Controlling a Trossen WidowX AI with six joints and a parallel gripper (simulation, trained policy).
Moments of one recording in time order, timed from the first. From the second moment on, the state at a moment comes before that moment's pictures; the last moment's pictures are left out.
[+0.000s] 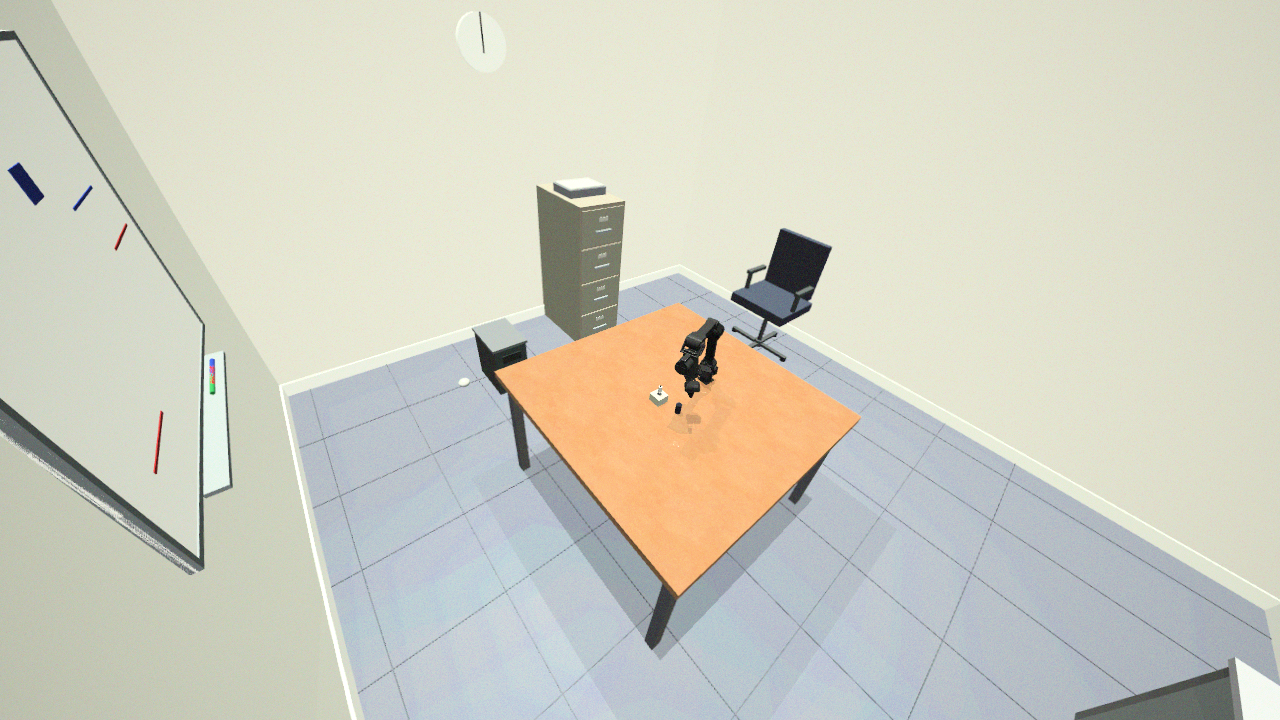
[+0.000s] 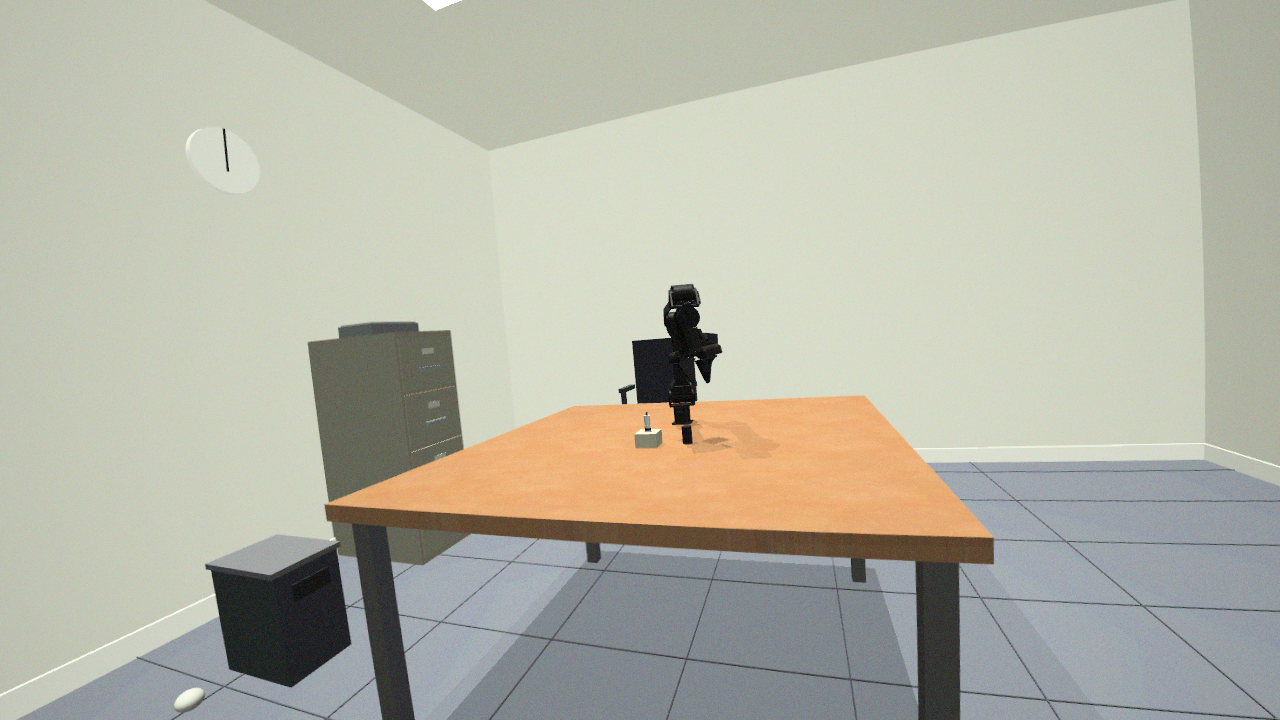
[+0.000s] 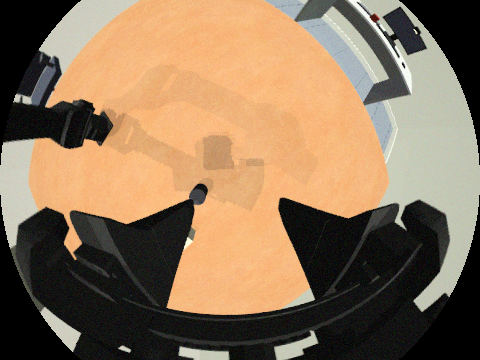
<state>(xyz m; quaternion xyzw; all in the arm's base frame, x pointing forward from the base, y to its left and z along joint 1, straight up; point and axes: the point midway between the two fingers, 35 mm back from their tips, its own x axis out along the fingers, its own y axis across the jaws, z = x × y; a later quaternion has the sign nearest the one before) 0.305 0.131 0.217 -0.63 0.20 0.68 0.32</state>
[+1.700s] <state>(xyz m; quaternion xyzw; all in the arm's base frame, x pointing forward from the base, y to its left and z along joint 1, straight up) 0.303 0.082 0.115 -0.58 0.28 0.73 0.21</state>
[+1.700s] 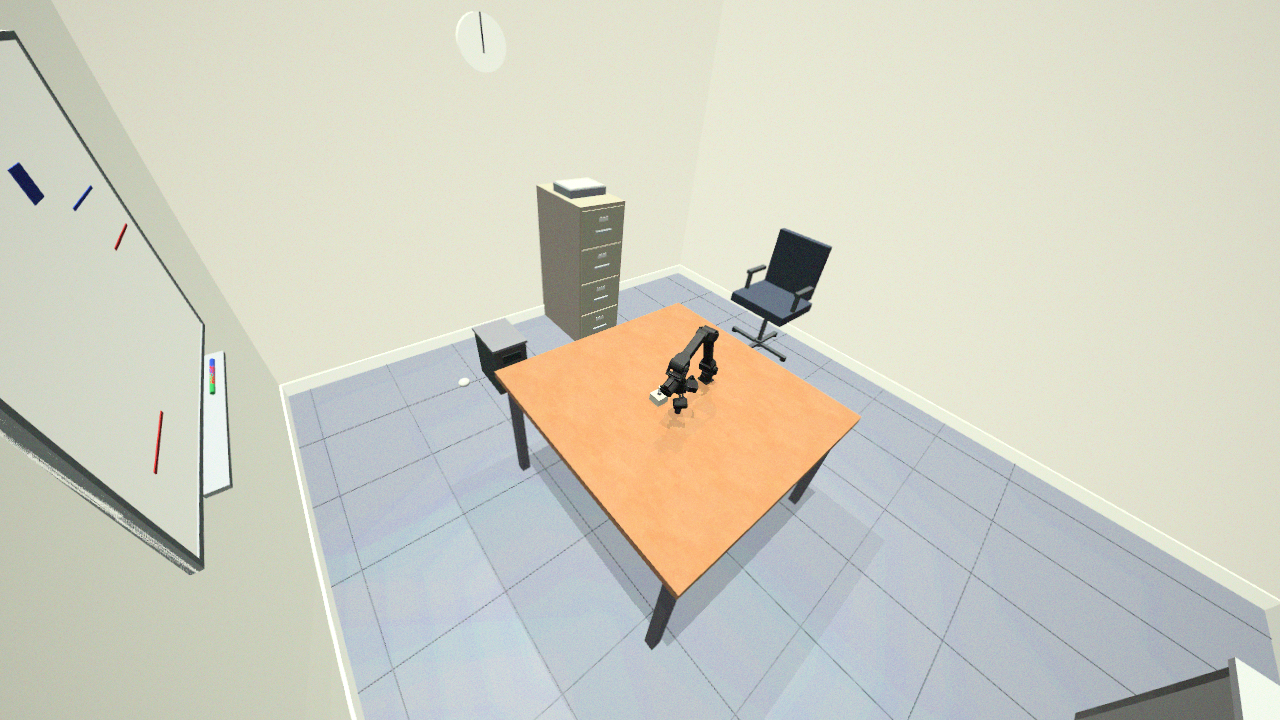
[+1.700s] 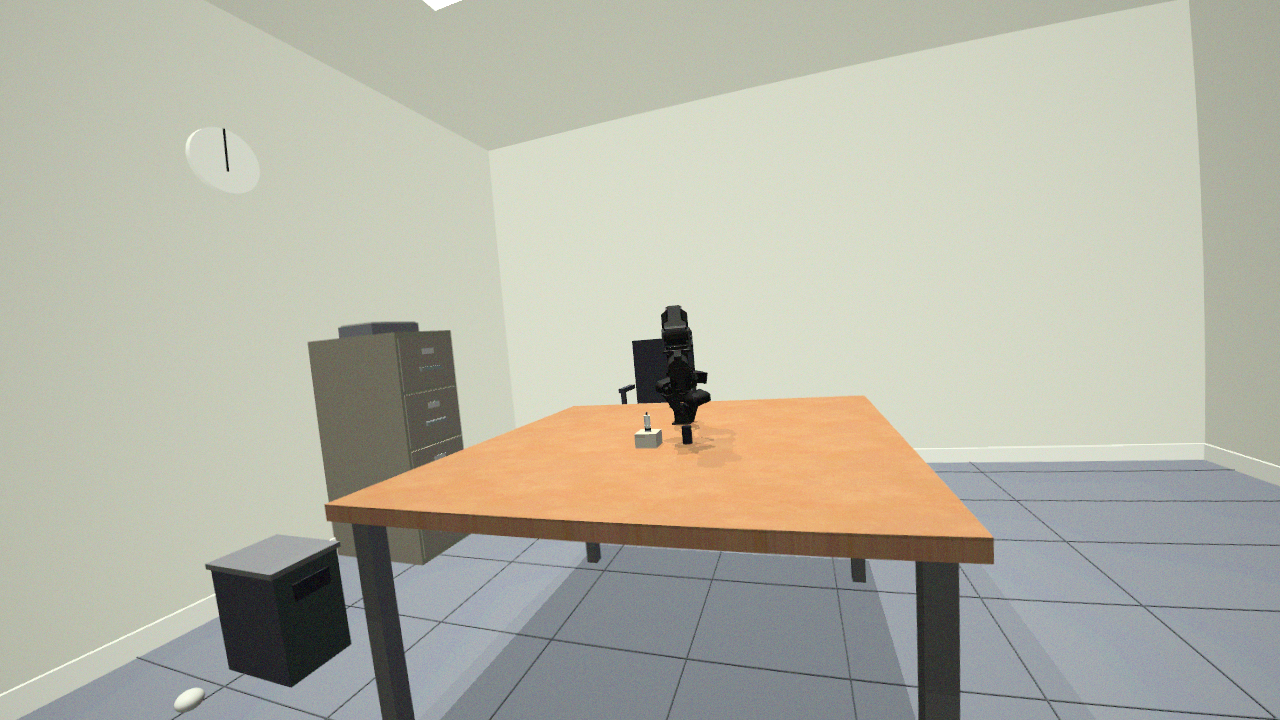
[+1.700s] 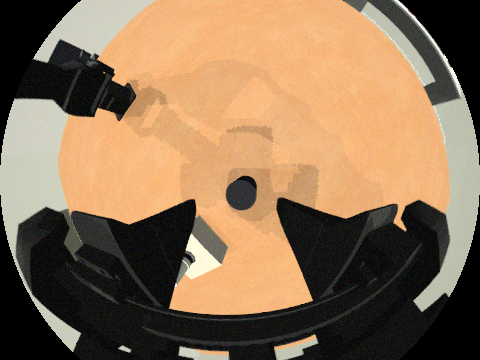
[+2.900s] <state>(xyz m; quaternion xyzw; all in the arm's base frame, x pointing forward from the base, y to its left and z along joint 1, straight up) 0.303 0.084 0.078 -0.64 0.22 0.72 0.17</state>
